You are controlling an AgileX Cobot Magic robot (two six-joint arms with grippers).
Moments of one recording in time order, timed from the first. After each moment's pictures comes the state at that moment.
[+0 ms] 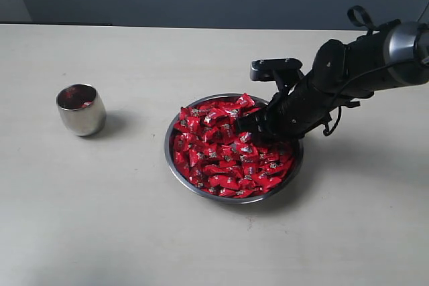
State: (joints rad) left arm 0.12 0.00 0.00 0.05 0.29 -0.02; right arm 0.58 1.94 -1.02 0.45 0.38 -0.25
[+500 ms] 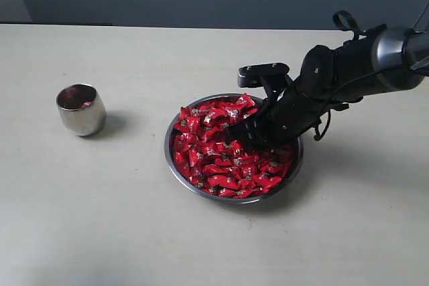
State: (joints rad) left arm 0.12 0.00 0.00 0.05 0.29 -0.02; right arm 0.63 1.94 -1.02 0.45 0.38 -0.25
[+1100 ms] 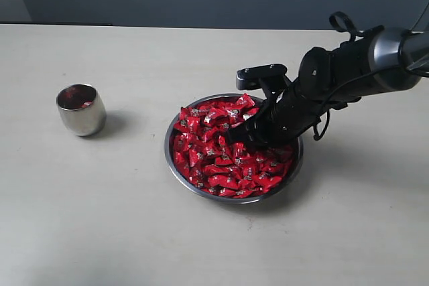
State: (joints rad) left arm 0.12 0.00 0.00 0.05 0.29 -0.02; right arm 0.63 1.96 -1.03 0.39 0.40 -0.26
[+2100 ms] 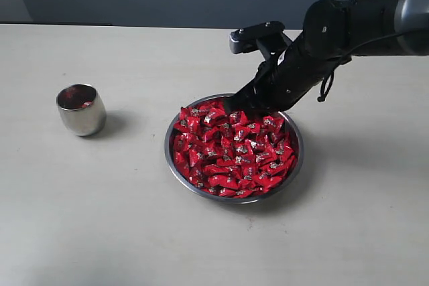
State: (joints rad) left arm 0.12 0.00 0.00 0.05 0.29 -0.02; right arm 0.63 1.85 -1.16 0.25 0.53 -0.21
